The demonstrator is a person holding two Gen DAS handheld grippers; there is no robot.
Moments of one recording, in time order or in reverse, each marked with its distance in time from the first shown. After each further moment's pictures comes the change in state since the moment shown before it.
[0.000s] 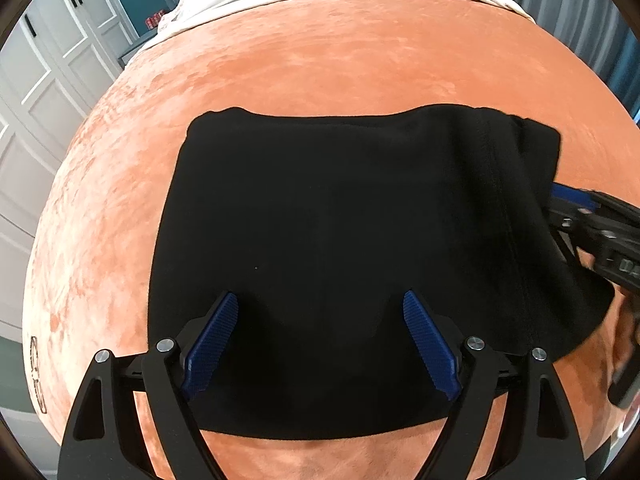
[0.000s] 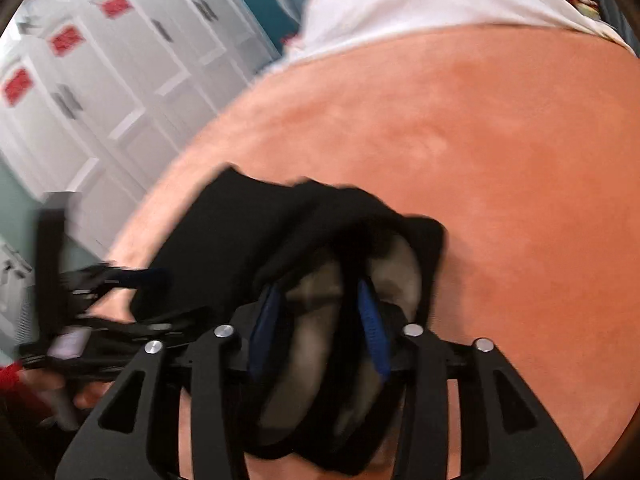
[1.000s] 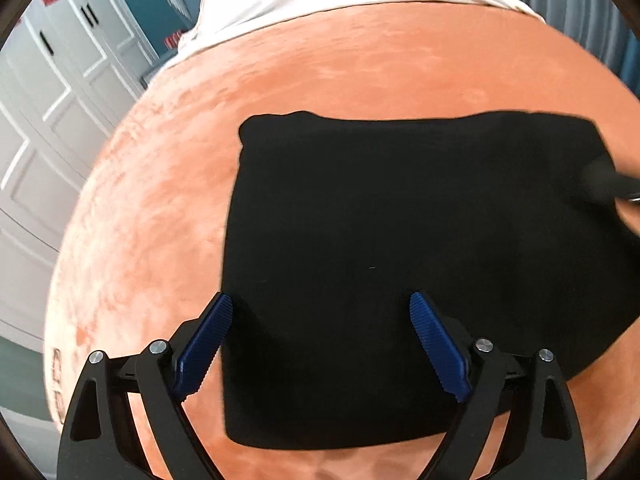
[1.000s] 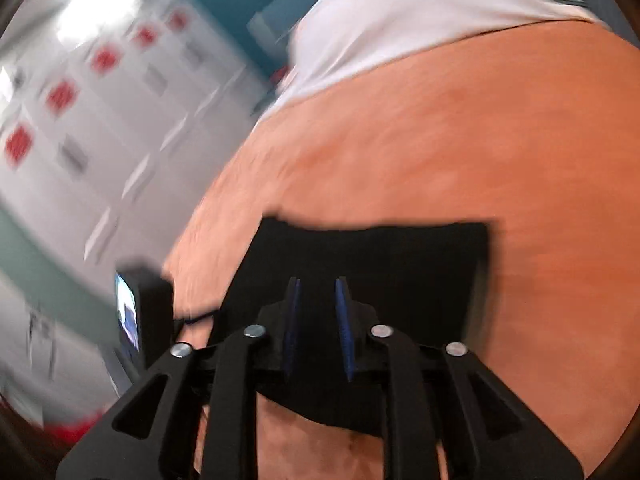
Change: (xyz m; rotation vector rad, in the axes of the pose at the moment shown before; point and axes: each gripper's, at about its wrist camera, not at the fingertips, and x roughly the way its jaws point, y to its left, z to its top) left arm 0.001 0.014 -0.005 0.032 -0.070 0.119; right arm -0.020 0.046 0.001 0.090 -0.022 -0.031
